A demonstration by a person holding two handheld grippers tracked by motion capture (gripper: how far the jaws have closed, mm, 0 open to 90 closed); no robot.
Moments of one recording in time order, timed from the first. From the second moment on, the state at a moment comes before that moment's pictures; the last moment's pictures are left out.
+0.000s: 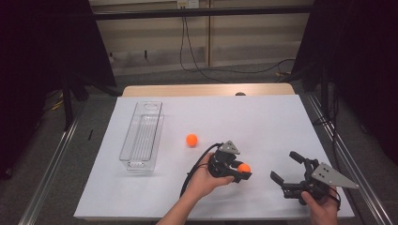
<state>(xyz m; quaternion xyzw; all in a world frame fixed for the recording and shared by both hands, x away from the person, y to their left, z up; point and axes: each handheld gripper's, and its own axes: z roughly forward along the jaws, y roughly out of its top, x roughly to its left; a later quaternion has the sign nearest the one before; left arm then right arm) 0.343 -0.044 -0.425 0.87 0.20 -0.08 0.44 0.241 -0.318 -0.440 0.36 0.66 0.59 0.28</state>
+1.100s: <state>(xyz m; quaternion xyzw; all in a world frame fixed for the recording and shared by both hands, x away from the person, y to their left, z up) 0.353 -0.017 -0.408 0.86 0.23 -0.06 0.44 0.243 -0.315 -0.439 0.36 0.66 0.59 0.28</state>
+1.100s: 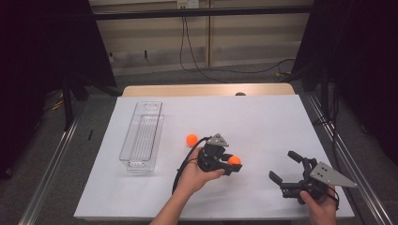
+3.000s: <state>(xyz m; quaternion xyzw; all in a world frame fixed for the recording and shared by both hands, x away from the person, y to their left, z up) 0.369 0.011 -0.390 0.85 0.26 -0.05 0.46 0.240 -0.317 -0.440 0.36 0.66 0.59 0.28</state>
